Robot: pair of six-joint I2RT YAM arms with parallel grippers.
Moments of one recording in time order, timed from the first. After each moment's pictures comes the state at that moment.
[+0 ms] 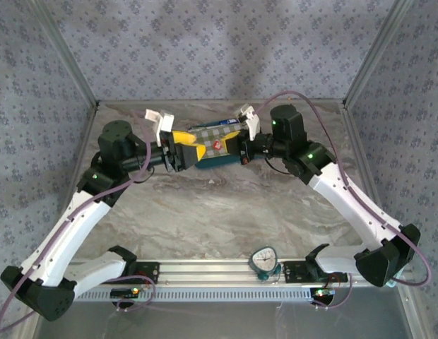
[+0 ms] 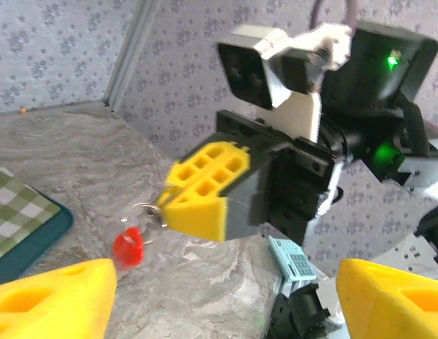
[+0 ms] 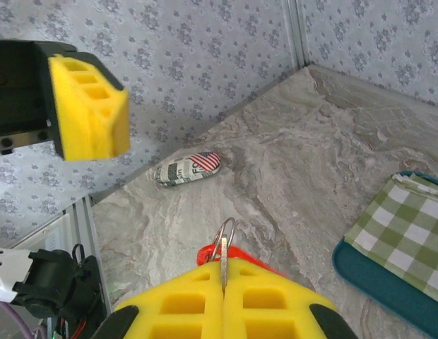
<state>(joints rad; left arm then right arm) -0.50 1.01 1.15 -0.26 0.69 -0.46 0.60 1.26 1.33 -0.41 -0.55 0.12</state>
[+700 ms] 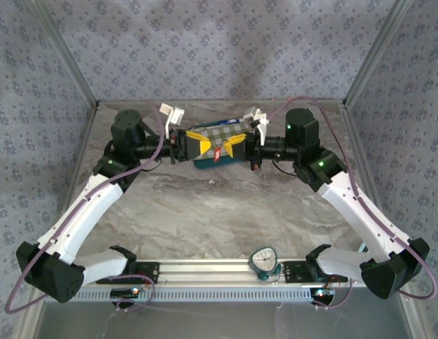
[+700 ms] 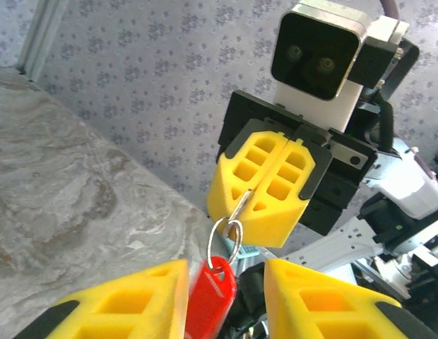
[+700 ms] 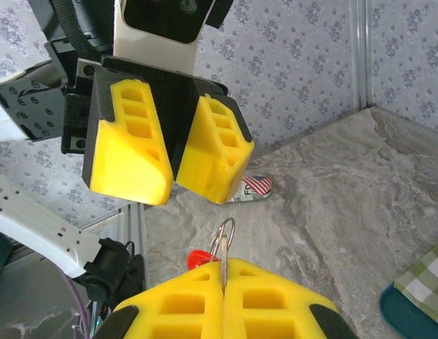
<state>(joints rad) -0.48 1.16 1.15 -0.07 0.98 -0.57 0.55 1.18 1.25 -0.29 -0.78 0.12</state>
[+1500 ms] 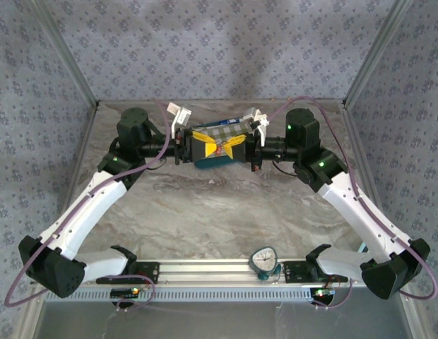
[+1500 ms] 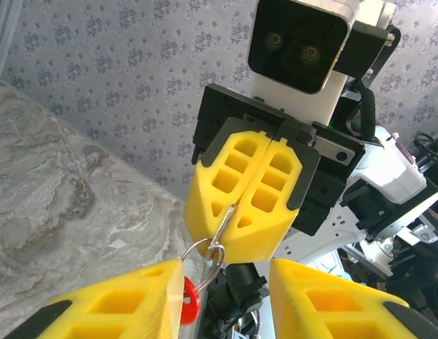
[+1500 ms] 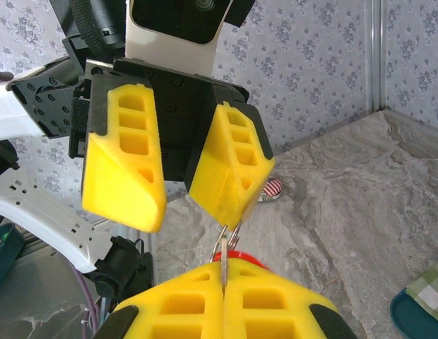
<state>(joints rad) -0.51 1.19 1.19 -0.07 1.00 -0.56 0.55 1.17 1.25 -0.29 -0.80 0.12</state>
